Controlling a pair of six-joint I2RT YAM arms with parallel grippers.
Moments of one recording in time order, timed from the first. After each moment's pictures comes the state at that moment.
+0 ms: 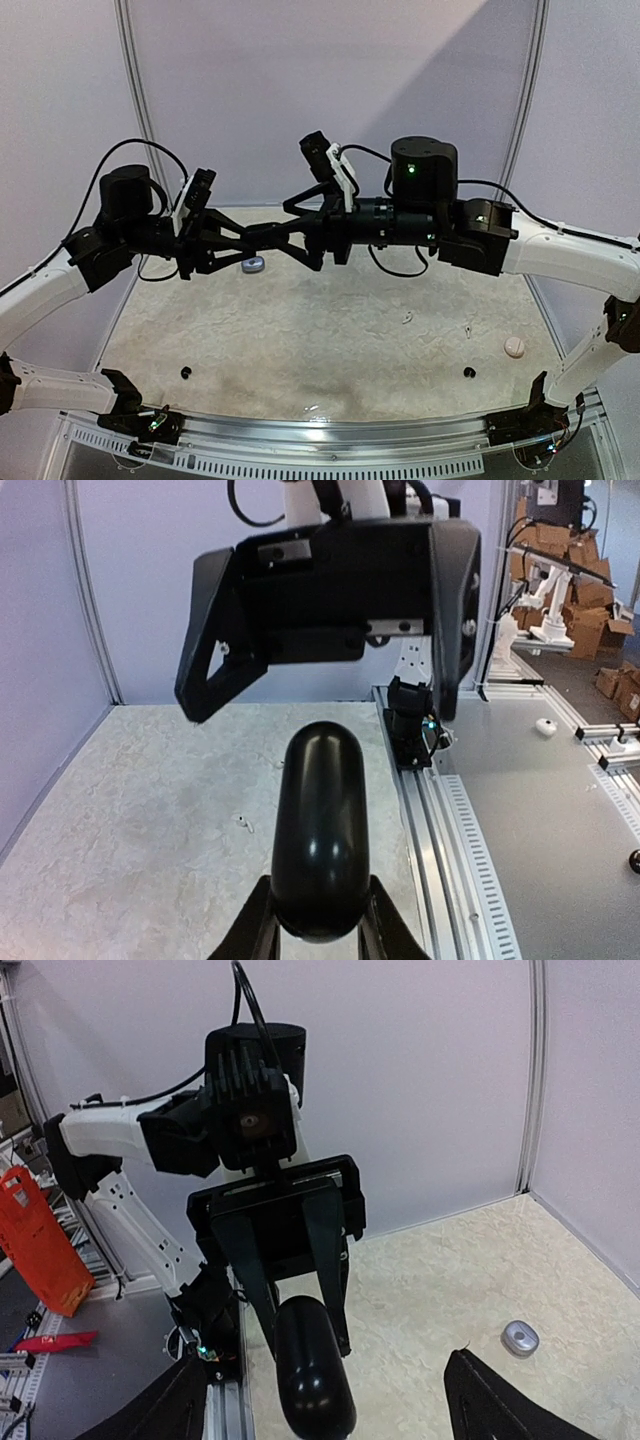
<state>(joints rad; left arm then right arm) -0.59 1.03 0.94 -0.11 0.96 0.16 1.12 1.54 1.45 -0.01 -0.26 0.15</state>
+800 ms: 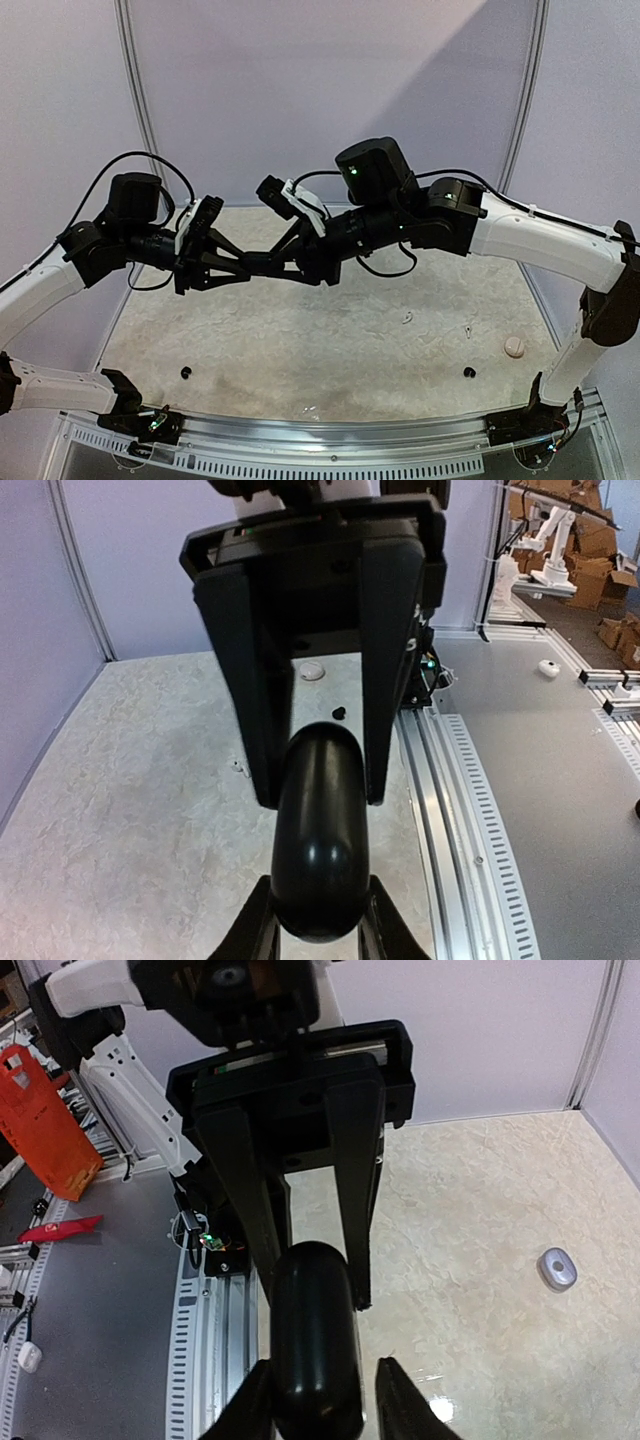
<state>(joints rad) -0.59 1.03 0.99 -0.44 0.92 0.44 1.12 1.71 1.70 -0.46 -0.38 -0.02</state>
